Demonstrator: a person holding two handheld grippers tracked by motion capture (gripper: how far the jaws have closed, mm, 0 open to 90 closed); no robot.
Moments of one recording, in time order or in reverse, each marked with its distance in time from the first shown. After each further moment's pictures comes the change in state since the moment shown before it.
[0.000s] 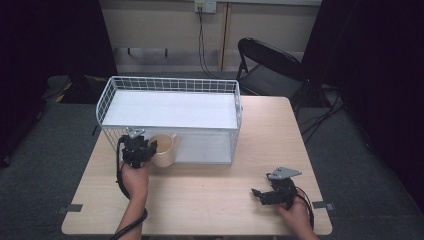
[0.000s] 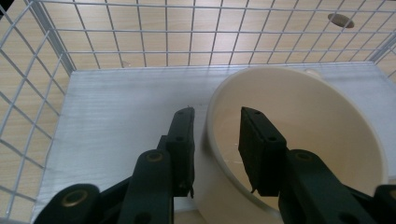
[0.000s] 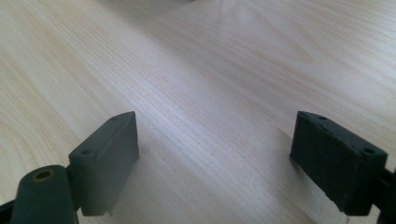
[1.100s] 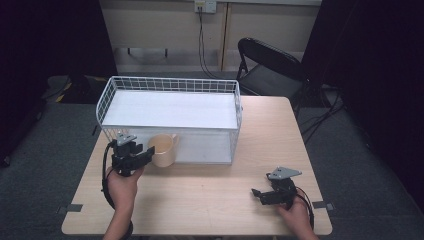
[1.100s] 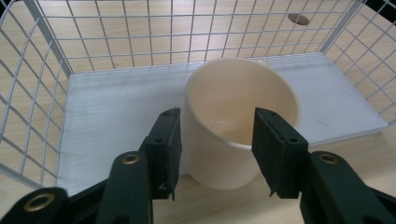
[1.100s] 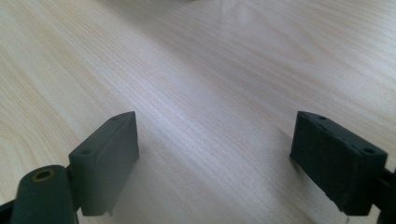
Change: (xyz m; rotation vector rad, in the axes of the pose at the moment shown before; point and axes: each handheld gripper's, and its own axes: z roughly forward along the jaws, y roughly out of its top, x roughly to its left) left arm 0.003 -0.003 -0.049 -0.008 -0.093 0.054; right arm 0.000 0.000 0.000 0.000 0.000 0.000
